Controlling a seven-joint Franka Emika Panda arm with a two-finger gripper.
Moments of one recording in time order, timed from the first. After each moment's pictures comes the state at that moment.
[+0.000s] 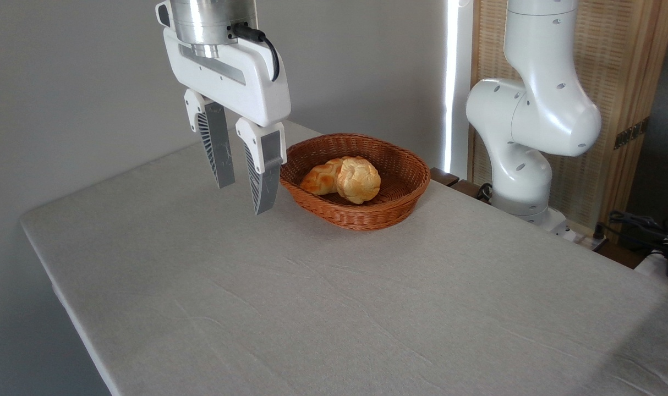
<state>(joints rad) 0.01 -0.01 -0.07 -1.62 -0.06 1.69 0.69</state>
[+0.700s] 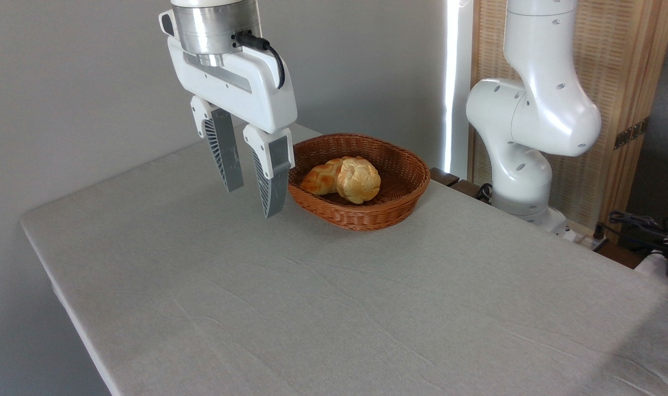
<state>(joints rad) 0.01 -0.01 -0.06 -1.62 -0.06 1.66 0.69</state>
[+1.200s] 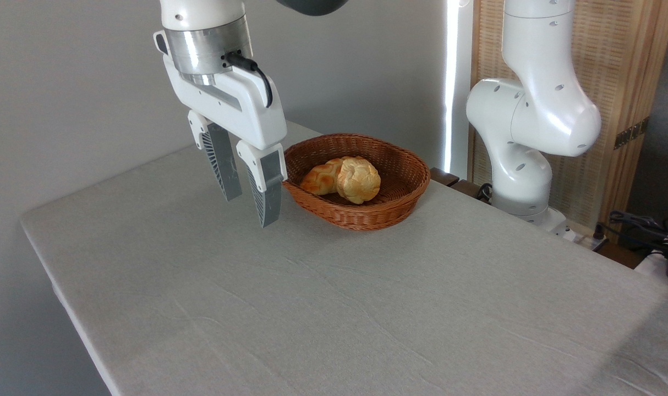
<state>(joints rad) 0.00 0.03 -0.08 -1.62 -0.06 1.65 0.69</state>
